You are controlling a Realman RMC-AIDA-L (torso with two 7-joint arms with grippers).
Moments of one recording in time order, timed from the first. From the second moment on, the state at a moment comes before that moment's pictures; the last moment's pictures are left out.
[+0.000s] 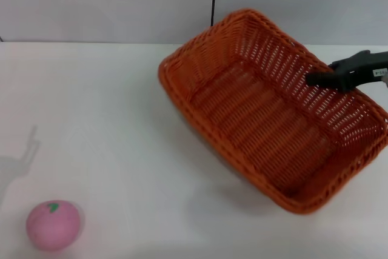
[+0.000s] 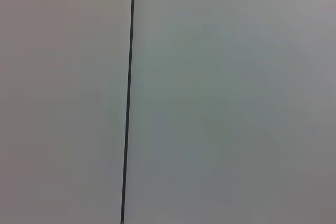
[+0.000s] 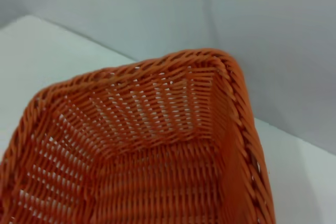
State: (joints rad) left arm -0.03 -2.07 -0.64 -0.12 -0.92 -1.73 2.94; right arm 0.65 2.05 -0.74 -0.89 -2.33 -1.43 1.85
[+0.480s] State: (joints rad) left arm -0.02 -2.07 -0.63 -0.11 -0.92 -1.78 2.94; right arm 0.61 1.99 -0.73 -0.96 -2.16 -1.73 1.54
